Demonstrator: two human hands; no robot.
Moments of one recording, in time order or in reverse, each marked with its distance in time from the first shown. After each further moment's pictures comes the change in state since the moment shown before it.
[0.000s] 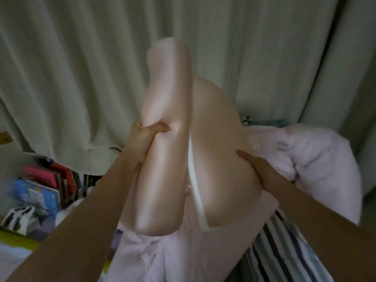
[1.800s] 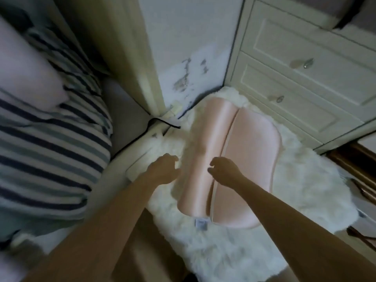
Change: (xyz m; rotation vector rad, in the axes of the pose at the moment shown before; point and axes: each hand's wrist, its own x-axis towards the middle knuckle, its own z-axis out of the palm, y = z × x) left_hand -0.503 -0.365 0.441 1.261 -1.668 0.037; right_hand -0.439 0.418 -0.400 -0.755 0.561 0.691
